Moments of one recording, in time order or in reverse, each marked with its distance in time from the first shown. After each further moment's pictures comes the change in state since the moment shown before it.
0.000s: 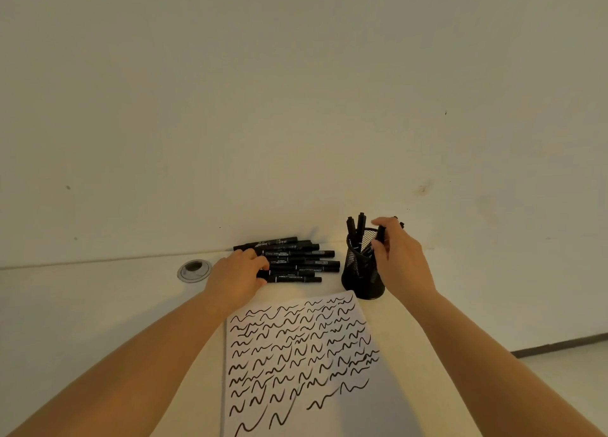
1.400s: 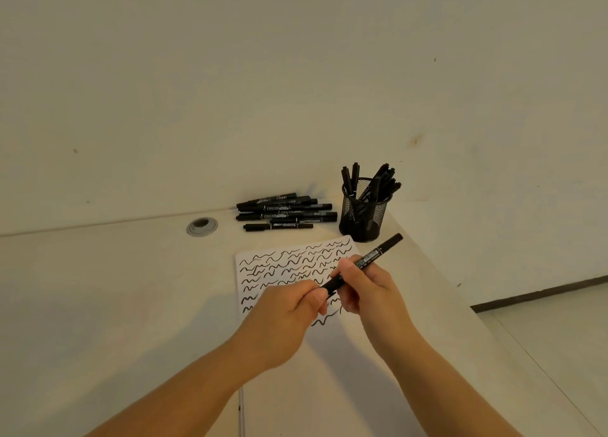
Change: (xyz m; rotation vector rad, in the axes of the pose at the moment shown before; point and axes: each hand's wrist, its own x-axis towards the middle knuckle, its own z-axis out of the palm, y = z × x) left_hand -0.156 0.114 -0.054 -0.961 -0.106 0.050; right_hand -0.141 -0.063 0.001 0.929 -0.145 0.448
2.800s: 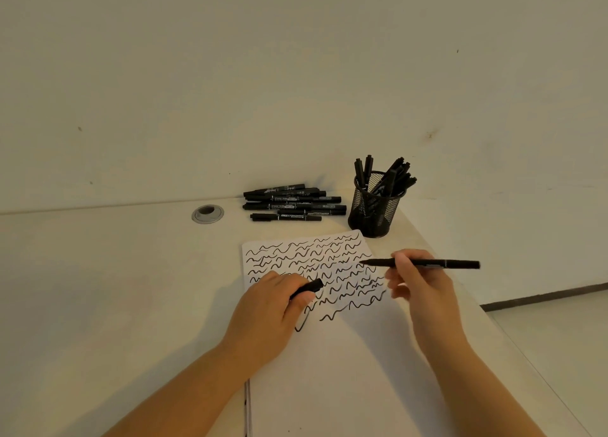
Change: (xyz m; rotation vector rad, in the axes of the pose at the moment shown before) left_hand 0.002 -0.048 0.001 0.422 0.195 0.171; right_hand 0.009 0.022 -0.044 -0.065 0.230 -0.134
